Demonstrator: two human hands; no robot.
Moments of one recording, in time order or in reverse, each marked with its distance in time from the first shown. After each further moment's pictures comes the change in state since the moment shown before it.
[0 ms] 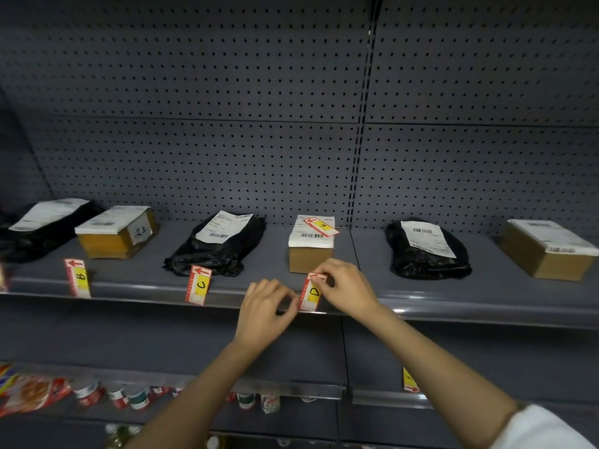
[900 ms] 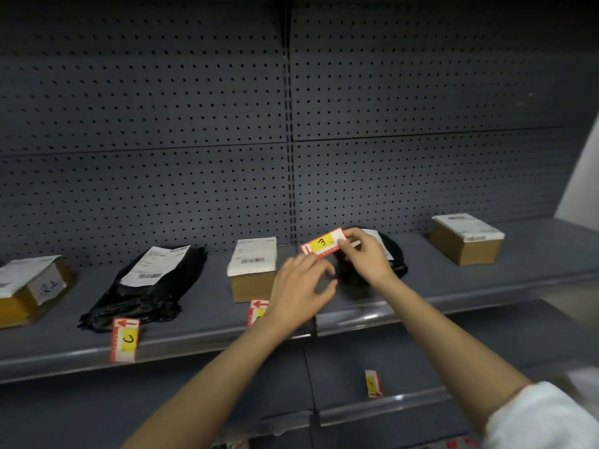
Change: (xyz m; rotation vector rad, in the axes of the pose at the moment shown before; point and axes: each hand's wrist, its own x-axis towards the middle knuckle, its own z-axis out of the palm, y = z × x) left_hand 0.096 0.124 0.023 -0.117 -0.026 0.380; right_hand 0.006 0.083 -0.103 0.362 0.397 0.411
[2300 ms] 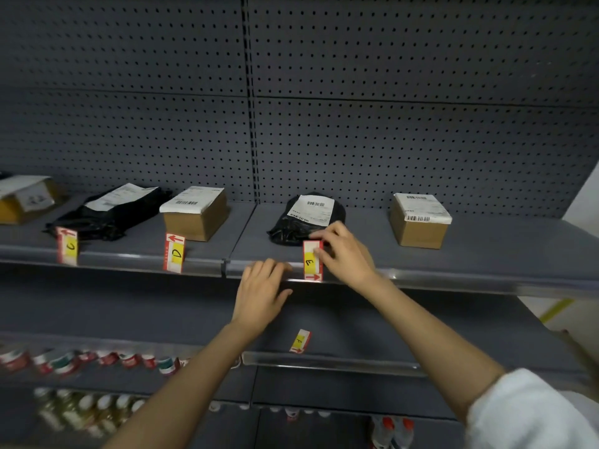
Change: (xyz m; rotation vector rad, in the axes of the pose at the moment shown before) left_hand -0.035 0.122 0.124 0.293 -0.040 -0.353; right_hand -0.034 0.099 -0.135 -0.454 -0.342 -0.428
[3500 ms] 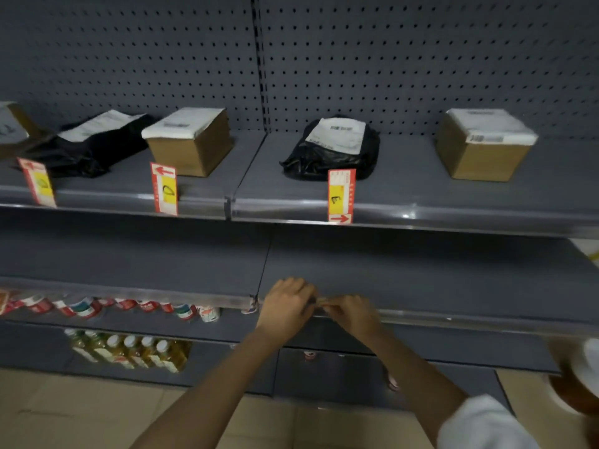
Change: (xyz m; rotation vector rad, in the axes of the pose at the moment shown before) left_hand -0.086 -0.014 0.108 -0.091 -0.347 0.041; right_hand -0.125 0.063 0.200 -0.011 -0.503 0.235
